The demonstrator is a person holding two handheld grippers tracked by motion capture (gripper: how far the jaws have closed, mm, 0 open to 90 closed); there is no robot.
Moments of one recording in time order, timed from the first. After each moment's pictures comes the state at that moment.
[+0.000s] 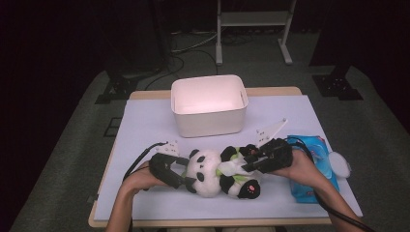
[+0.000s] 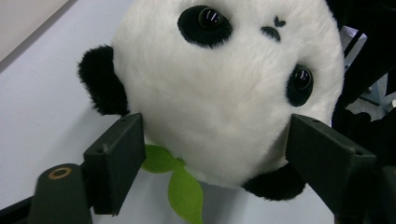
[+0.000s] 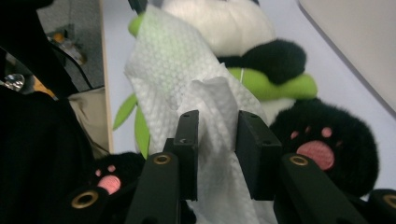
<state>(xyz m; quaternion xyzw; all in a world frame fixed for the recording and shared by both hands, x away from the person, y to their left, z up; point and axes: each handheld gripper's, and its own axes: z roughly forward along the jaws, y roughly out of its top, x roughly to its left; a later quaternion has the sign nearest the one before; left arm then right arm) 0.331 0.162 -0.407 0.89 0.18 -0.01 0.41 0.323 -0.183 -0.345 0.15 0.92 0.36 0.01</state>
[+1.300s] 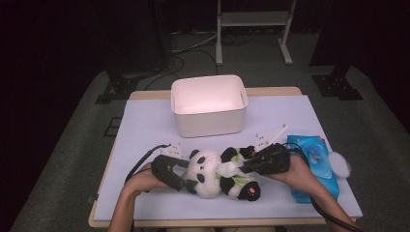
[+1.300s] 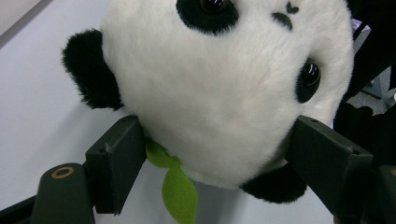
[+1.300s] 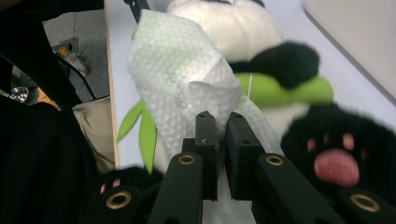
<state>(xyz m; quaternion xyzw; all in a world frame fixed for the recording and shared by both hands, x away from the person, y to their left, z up) 0.327 0.156 -0.411 0.90 0.18 -0.01 0.40 0.314 -0.182 -0.355 0.15 0.91 0.38 0.01</state>
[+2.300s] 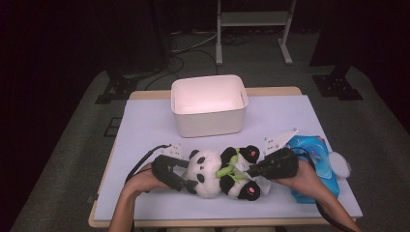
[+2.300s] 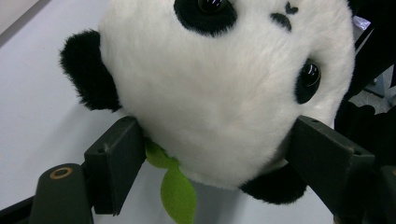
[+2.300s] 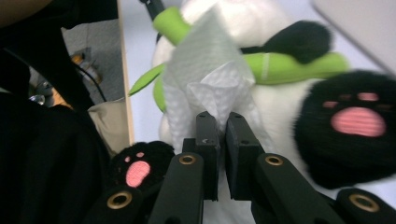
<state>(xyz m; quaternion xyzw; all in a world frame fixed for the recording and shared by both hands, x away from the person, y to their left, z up) 0.326 0.154 -0.410 0.90 0.18 -0.01 0.39 0.305 -0.199 -0.357 0.17 0.90 0.41 -0.01</state>
